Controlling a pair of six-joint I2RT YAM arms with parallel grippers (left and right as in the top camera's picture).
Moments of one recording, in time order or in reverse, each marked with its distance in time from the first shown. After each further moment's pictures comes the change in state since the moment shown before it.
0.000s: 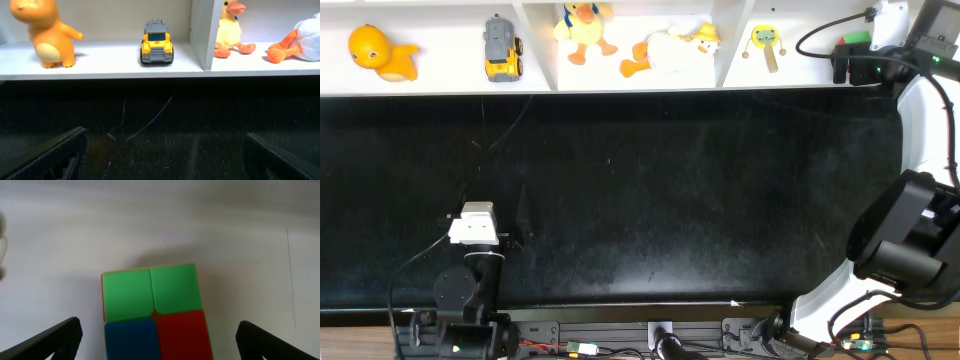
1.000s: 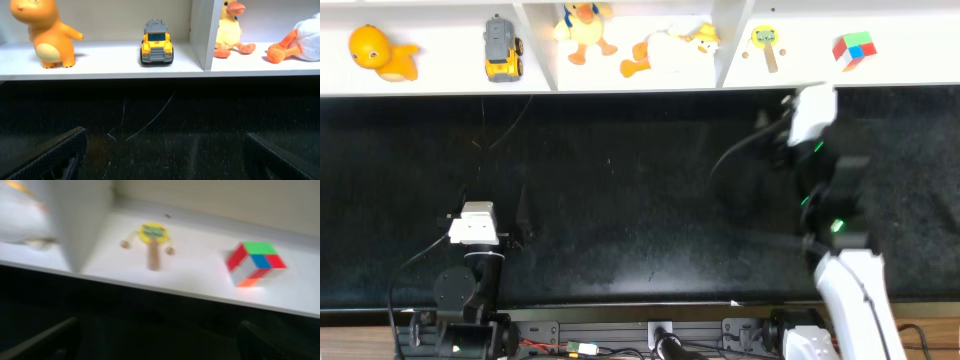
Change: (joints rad) left arm 0.000 0.000 0.000 0.000 0.000 0.000; right arm 0.389 -0.930 -0.960 0.479 0.227 0.244
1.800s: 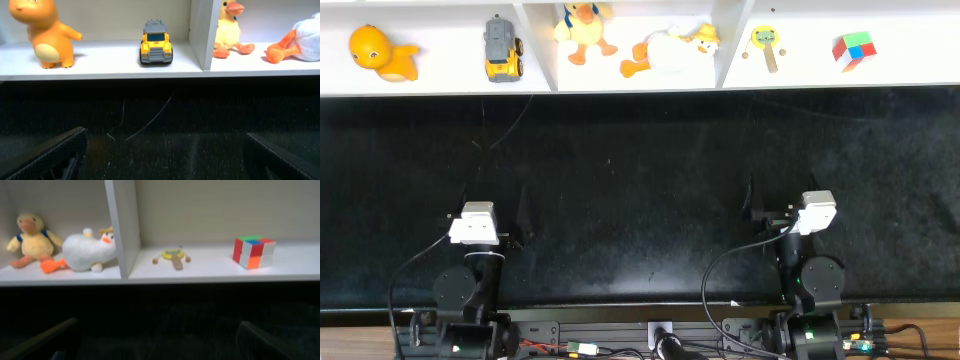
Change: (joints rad) left arm 0.000 0.000 0.000 0.000 0.003 0.000; right arm 0.087 -0.878 -0.653 0.200 0.053 0.241
